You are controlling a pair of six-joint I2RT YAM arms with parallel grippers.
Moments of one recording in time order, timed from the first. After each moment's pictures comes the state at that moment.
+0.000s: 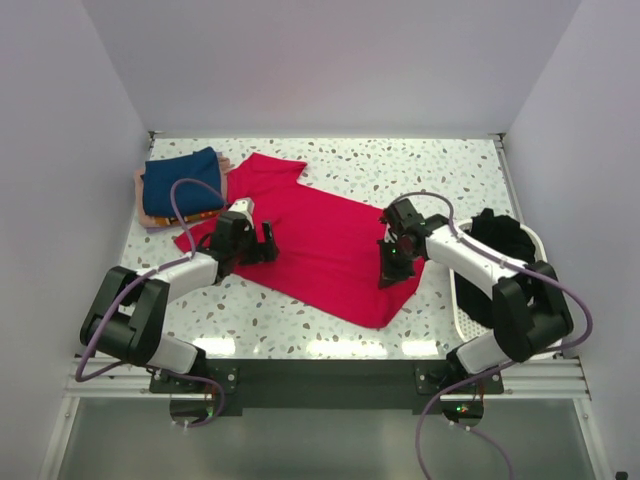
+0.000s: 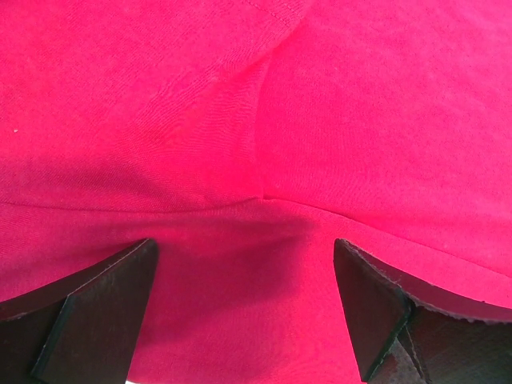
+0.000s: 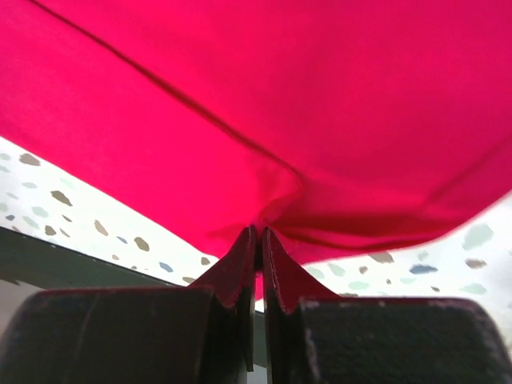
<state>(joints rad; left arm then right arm) -0.33 1.46 0.61 0.08 0.01 -0.44 0.46 1.47 0.94 -0.77 -0.18 0.43</state>
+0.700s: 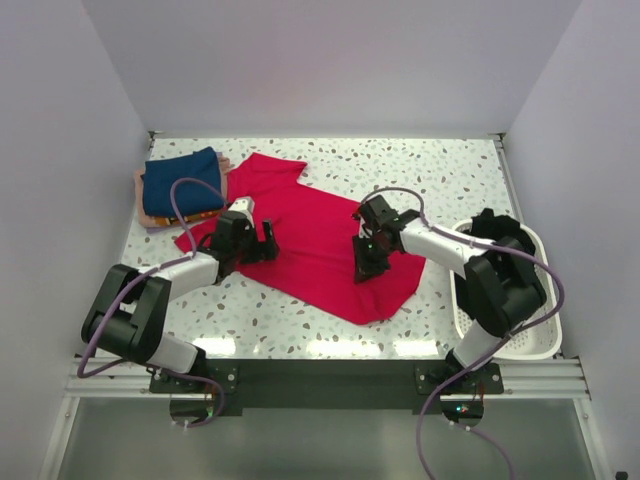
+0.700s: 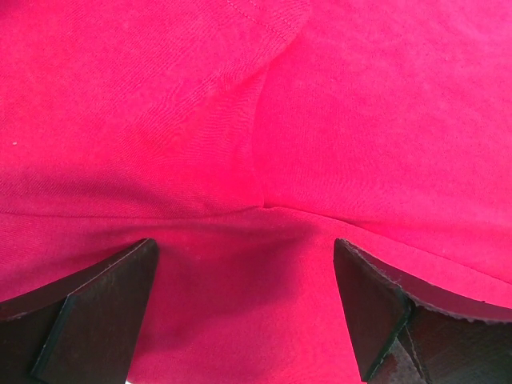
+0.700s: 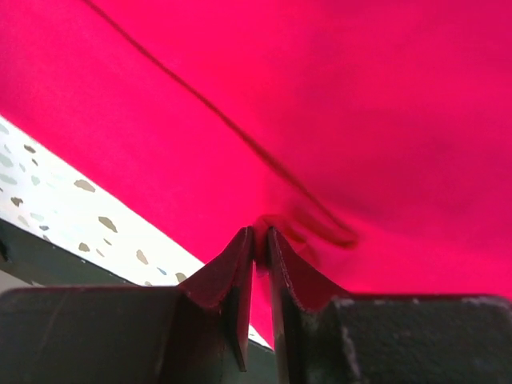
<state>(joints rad) -0.33 1.47 0.61 0.11 0.01 -0.44 0.55 1.66 1.06 -0.64 -0.24 0.43</state>
